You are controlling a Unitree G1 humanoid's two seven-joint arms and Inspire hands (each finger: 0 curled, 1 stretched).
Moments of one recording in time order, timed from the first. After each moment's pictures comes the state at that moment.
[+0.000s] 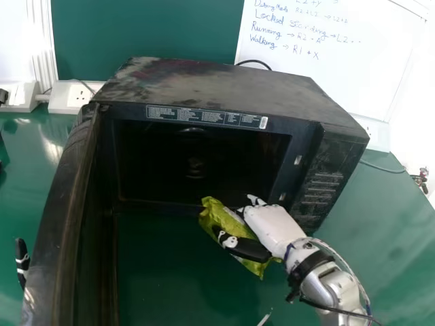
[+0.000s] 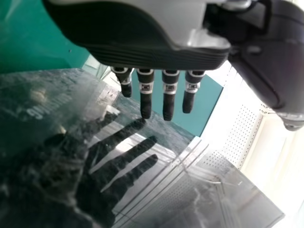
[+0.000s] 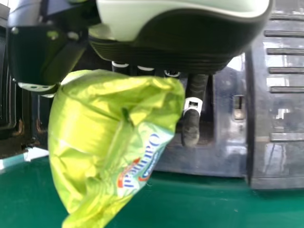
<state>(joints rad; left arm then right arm) 0.27 -0.06 0.10 -0.03 -0.61 -0.63 -0.45 -0.44 -0.66 0.20 -0.17 -0.76 -0.09 0.41</state>
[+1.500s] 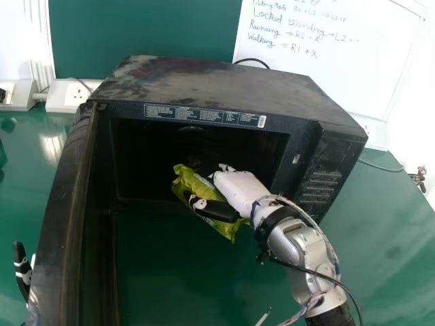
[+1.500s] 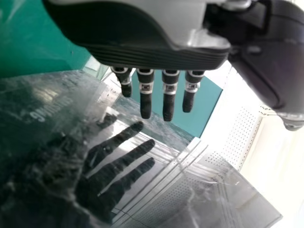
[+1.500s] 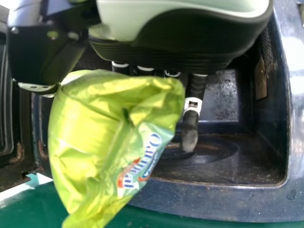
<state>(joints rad) 0.30 -0.06 0.08 -0.05 -0.60 -0.65 -0.42 -0.78 -0.49 0.33 0.13 -0.82 -0.06 0.40</state>
